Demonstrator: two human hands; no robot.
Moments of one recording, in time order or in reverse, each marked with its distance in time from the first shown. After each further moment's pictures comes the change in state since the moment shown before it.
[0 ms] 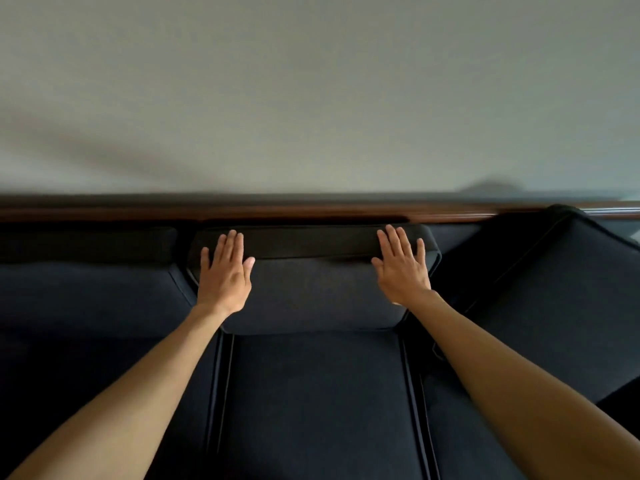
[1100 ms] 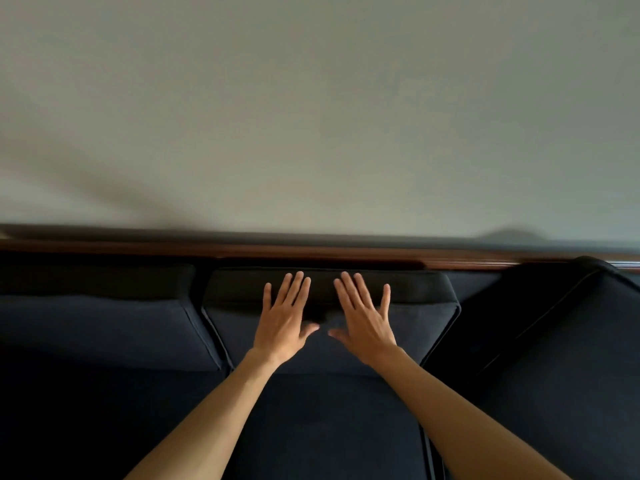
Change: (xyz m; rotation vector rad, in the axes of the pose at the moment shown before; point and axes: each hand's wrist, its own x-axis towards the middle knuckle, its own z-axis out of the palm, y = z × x) left_hand 0.002 0.065 0.013 0.004 0.011 0.262; right_hand 0.006 -0.082 0.011 0.002 0.101 -0.253
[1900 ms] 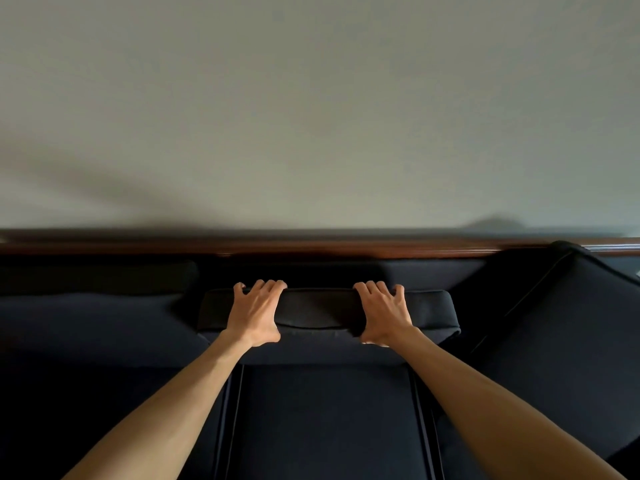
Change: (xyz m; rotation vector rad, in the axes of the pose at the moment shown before) left_hand -0.016 -0.026 -0.052 0.124 -0.206 -0.041; right_hand -0.022 0.028 -0.029 -0.050 -0.137 0.059
